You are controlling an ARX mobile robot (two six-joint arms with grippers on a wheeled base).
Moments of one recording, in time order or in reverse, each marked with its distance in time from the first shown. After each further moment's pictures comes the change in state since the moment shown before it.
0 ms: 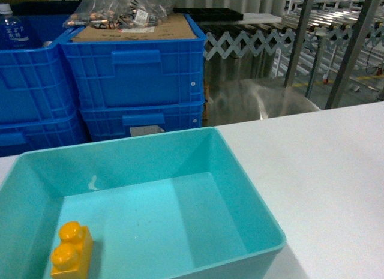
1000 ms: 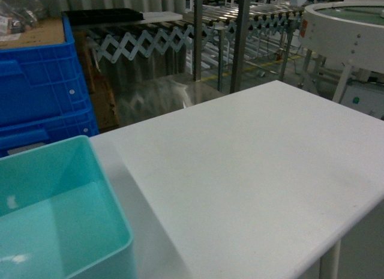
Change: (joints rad) left arm 0.000 0.000 0.000 0.000 0.000 0.000; right arm 0.000 0.000 0.000 0.000 0.000 0.000
